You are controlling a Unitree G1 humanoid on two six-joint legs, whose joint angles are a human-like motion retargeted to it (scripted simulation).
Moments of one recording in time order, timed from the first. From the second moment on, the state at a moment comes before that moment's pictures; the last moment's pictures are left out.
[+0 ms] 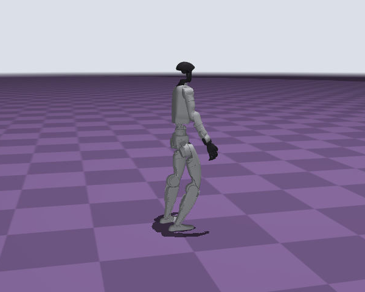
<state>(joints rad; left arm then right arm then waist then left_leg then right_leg) -0.05 0.31 -0.06 1.26 -0.03 -0.06 -0.05 -0.23 -0.22 0.21 1.24 -0.04 -0.04 0.10 -0.05 -0.19 0.10 0.14 -0.20 0.23 0.08 -0.41 0.10 -0.17 -0.16 0.09 0.64 -0.57 0.18</state>
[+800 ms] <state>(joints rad) -0.12 0.38 -0.10 1.27 -0.05 -0.08 0.02 -0.15 -0.21 0.20 1.27 0.01 -0.06 0.05 -0.16 -0.14 0.03 0.13 -0.20 0.49 -0.03 -0.41 0.07 -0.58 -0.37 -0.33 0.83 -0.47 0.09</state>
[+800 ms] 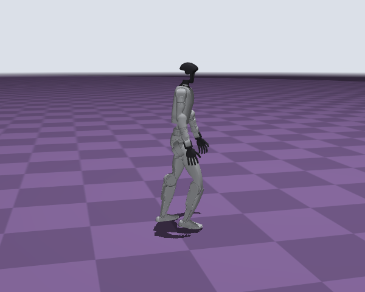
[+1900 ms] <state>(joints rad) 0.02 0.31 -0.08 1.12 -0.14 -0.11 -0.01 -0.08 -0.23 0.18 1.20 0.00 -0.05 0.03 0.11 0.02 0.03 -0.24 0.25 0.17 1.20 -0.51 0.04 -0.14 0.17 -0.18 0.34 -0.45 0.00</state>
